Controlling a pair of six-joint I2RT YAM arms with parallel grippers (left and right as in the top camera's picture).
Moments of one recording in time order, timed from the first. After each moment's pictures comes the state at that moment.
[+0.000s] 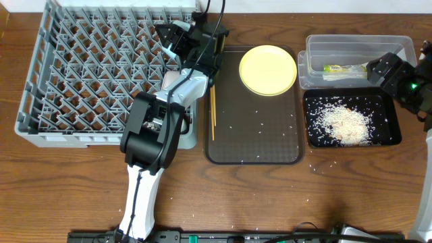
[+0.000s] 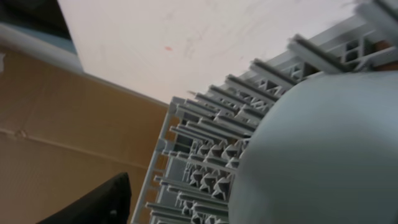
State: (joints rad) left arm -0.39 2.30 1.63 0.24 -1.18 0.64; right arm -0.35 1.40 1.43 -0.89 -0.32 0.35
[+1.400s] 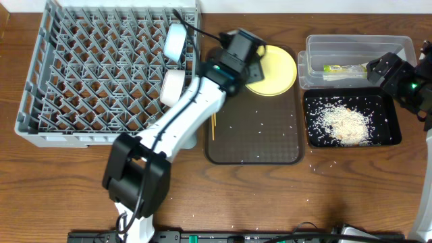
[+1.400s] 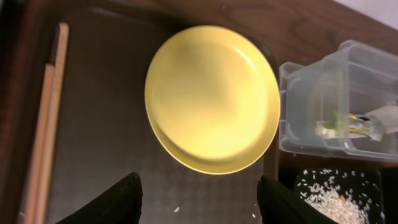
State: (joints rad) left arm -0.61 1.96 1.66 -0.57 -0.09 -0.78; right arm -0.35 1.40 1.43 -0.89 -0.32 0.35
